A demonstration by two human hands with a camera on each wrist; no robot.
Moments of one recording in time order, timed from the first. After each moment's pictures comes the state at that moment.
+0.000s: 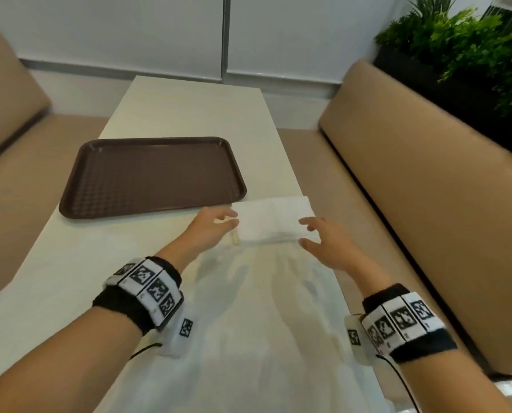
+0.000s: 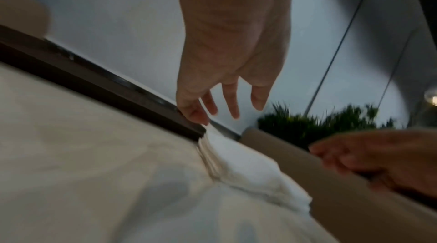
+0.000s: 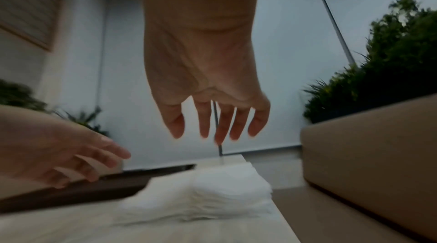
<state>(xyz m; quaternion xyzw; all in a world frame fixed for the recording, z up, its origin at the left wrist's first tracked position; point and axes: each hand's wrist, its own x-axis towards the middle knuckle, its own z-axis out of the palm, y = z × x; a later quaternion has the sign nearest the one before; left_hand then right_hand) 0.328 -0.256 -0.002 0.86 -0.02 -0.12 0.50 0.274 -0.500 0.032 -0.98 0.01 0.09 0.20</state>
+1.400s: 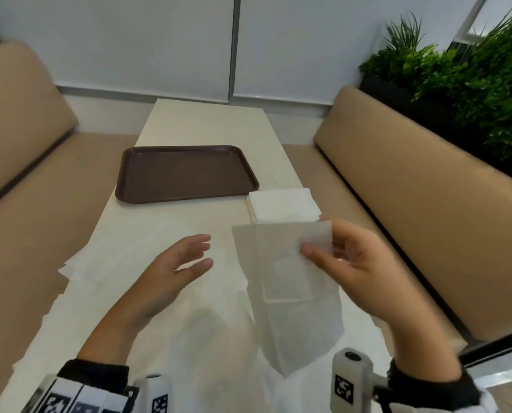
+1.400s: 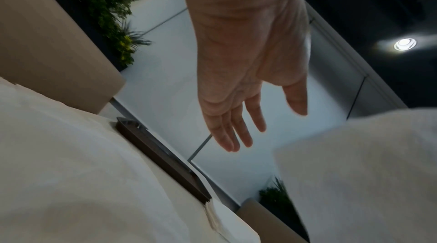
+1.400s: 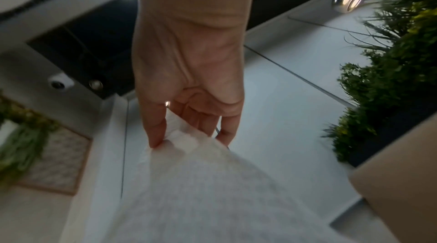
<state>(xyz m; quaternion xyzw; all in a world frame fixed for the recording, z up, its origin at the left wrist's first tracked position) 0.100 -0.135 0.044 0.76 -0.06 -0.11 0.64 0.045 -0.398 0.135 -0.83 -0.14 -0.07 0.53</state>
